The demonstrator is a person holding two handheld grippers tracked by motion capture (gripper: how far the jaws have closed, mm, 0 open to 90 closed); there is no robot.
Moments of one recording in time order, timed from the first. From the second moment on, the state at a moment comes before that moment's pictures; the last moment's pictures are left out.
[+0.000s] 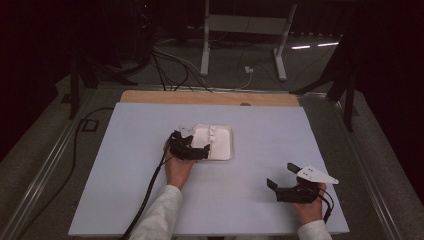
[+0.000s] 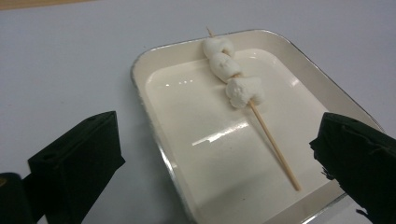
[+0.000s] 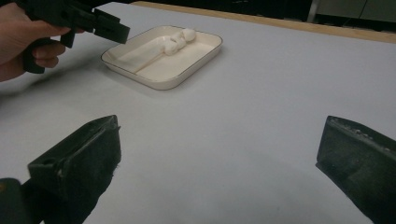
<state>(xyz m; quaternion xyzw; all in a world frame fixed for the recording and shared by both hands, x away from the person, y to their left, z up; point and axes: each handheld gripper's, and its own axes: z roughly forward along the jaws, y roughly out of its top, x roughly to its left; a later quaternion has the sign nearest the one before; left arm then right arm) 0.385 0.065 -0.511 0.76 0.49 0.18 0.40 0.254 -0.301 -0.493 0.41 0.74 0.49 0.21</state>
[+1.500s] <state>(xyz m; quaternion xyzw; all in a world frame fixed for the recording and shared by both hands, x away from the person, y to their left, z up) 0.395 0.051 -0.513 0.76 0.52 0.11 0.37 0.253 -0.303 -0.493 0.41 0.74 0.48 0.22</state>
